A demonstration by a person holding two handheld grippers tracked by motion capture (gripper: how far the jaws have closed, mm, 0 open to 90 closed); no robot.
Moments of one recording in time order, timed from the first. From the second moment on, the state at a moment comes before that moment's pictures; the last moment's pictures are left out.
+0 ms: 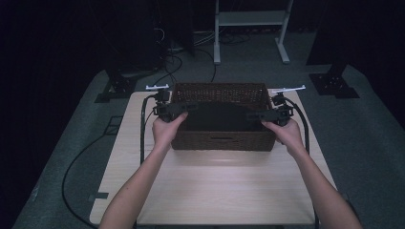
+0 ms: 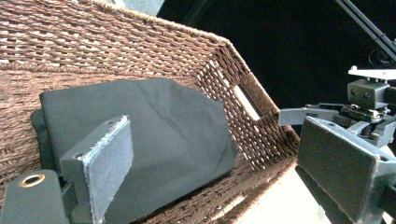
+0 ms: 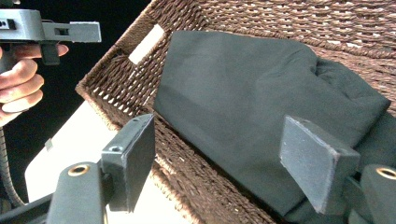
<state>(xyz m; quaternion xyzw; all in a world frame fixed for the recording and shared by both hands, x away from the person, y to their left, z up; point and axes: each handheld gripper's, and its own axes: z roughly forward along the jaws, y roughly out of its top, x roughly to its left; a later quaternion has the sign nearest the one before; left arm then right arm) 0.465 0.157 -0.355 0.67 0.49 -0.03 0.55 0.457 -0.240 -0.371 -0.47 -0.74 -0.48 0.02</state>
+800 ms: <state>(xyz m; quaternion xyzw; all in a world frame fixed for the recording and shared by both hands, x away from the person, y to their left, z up) 0.439 0.160 -0.356 0.68 0.47 -0.02 0.56 0.434 -0.243 -0.371 -0.45 -0.75 -0.48 0.02</state>
